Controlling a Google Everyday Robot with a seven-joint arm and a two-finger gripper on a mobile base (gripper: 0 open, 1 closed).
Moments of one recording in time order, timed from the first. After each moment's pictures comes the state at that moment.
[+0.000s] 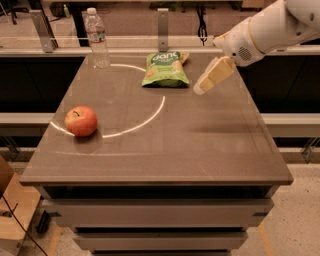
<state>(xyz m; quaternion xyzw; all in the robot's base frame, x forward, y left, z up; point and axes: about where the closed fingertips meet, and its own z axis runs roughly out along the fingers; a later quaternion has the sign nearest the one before) 0.657 -0.136 0.947 -0.54 0.74 0.10 0.39</state>
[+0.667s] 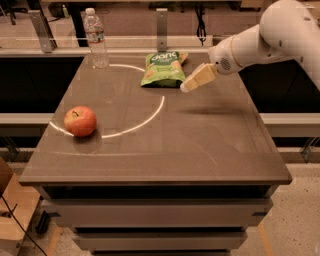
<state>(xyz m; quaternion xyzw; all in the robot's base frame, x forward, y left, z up) 0.723 -0.120 0.901 -0.47 0.76 0.13 0.43</state>
